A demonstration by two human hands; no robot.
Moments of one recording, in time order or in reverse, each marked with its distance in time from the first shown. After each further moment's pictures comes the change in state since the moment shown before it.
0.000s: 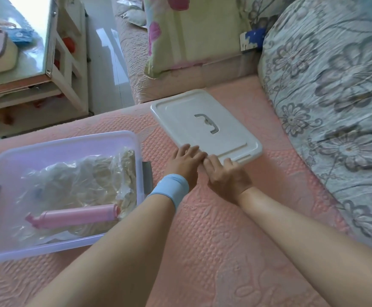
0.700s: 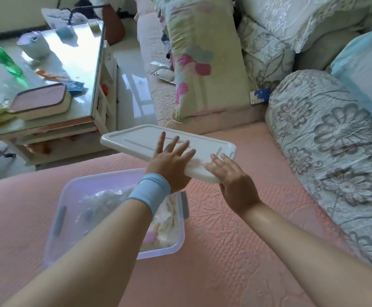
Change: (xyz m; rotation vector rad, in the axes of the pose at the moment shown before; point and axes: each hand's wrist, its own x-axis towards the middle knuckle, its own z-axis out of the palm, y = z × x) left_hand -0.064 -0.073 -0.178 0.395 0.228 0.095; right_hand 0.044 -0.012 -0.142 0.659 0.364 0.175
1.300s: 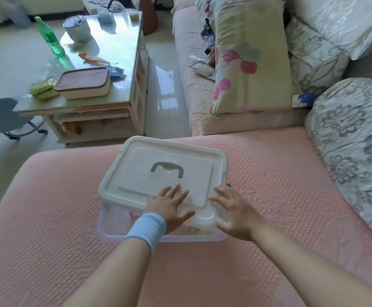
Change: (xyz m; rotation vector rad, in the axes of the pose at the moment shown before) left_hand -0.173 -0.070 0.088 -0.398 -0.465 -0.307; right_hand -0.033 -0.097 0.085 0.147 -0.588 0.050
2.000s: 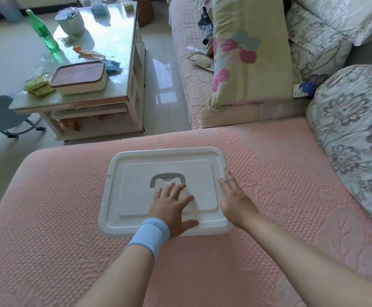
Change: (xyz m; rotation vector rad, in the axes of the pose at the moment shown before) left_hand -0.012 0.006 0.020 0.123 0.188 0.125; right_hand 0.018 -0.009 0.013 0.139 -0.045 0.322
